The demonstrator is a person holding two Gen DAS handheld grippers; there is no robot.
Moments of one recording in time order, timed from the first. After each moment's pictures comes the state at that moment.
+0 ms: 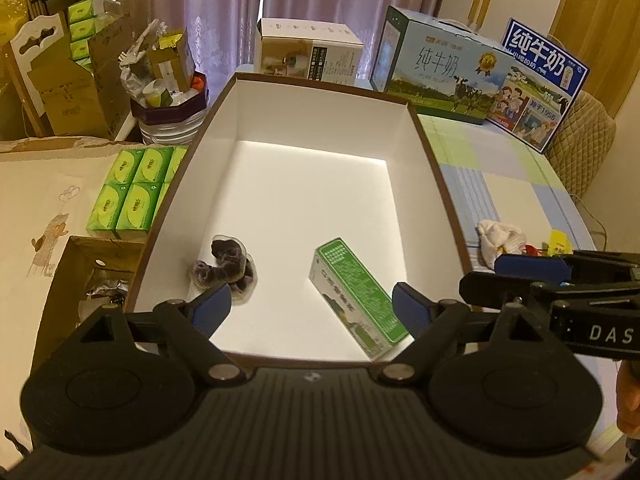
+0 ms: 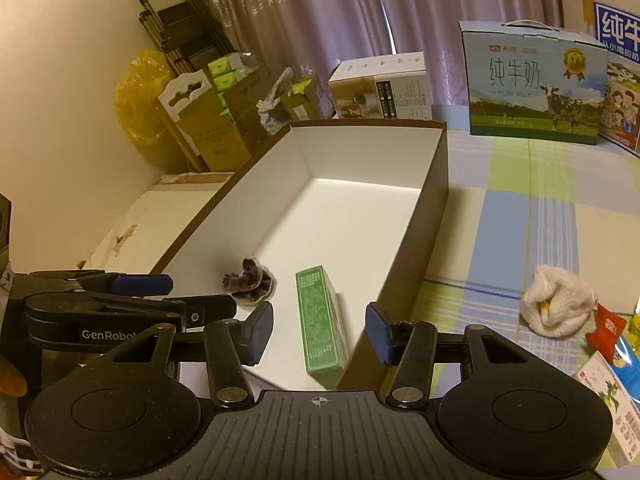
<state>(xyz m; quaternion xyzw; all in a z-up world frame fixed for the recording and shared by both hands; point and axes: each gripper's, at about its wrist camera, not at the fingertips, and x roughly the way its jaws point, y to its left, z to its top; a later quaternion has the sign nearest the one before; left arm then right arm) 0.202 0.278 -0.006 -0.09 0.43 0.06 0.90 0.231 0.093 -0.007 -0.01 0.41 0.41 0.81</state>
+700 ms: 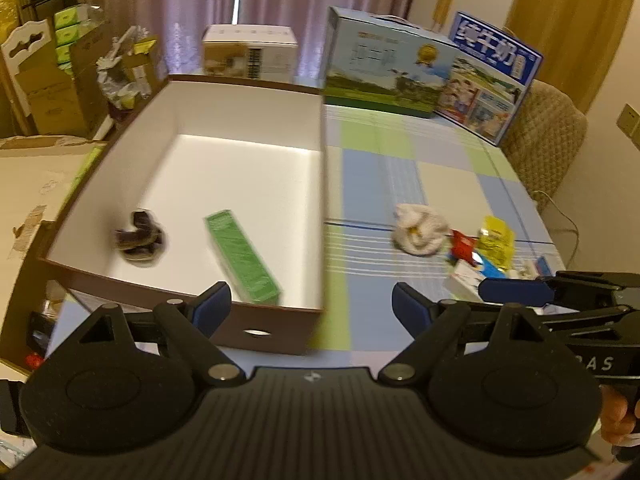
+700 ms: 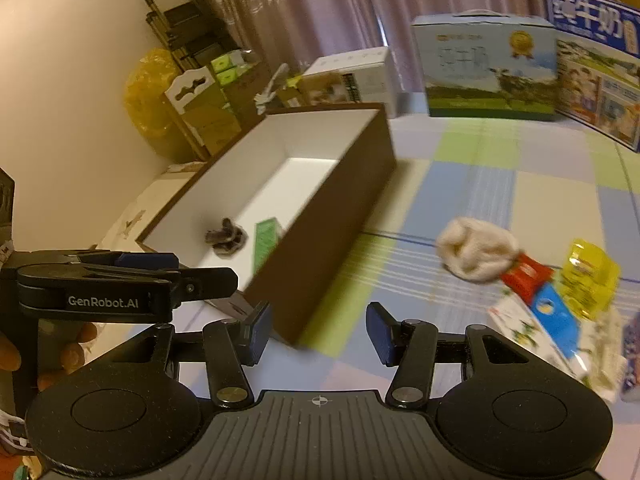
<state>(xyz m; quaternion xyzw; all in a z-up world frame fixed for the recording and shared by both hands) 0.182 0.159 0.011 -0.10 0.42 0.05 0.90 0.222 -0.036 -0.001 -0.01 0.42 0.41 0.81</state>
